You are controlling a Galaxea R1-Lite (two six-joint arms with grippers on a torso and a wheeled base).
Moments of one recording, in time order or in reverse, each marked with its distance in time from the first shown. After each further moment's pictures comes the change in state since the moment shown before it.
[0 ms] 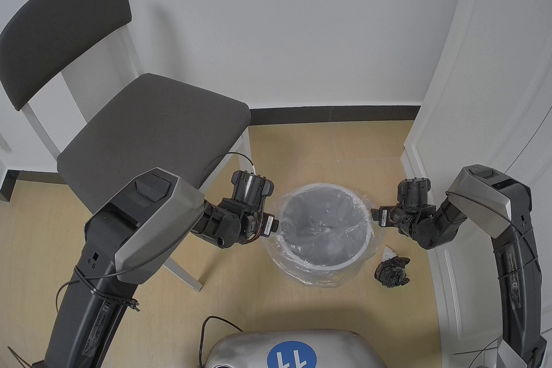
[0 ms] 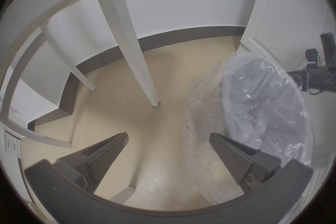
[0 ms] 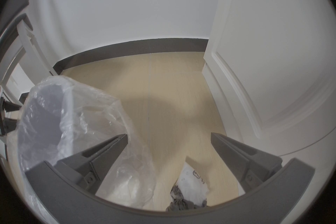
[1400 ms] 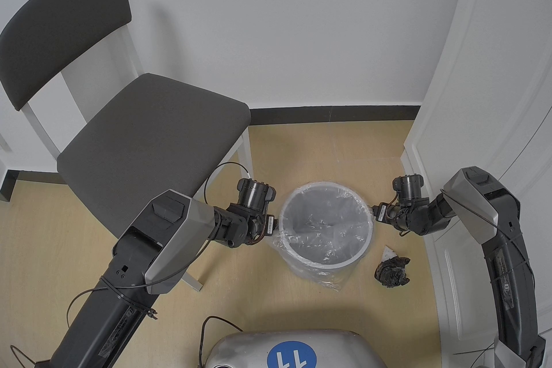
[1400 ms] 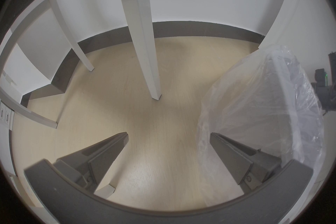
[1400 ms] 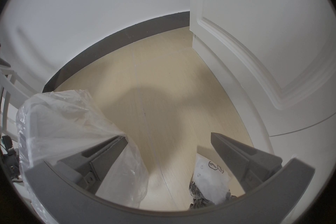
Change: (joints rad) left arm 0.025 0.213 -0.326 0.144 0.000 -0.173; right arm -0.031 0.120 -0.309 0.334 0.054 0.272
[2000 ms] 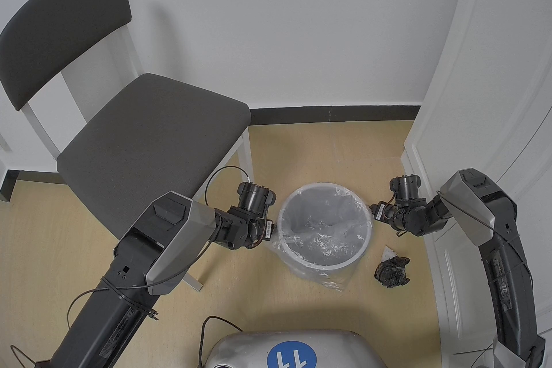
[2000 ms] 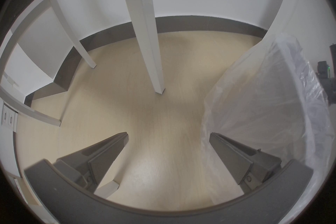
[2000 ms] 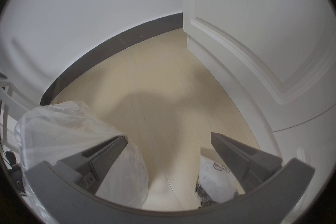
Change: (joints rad) left arm 0.000 0.011 0.000 0.031 0.024 0.007; right arm 0.010 0.024 -0.038 0.004 -0.030 0.071
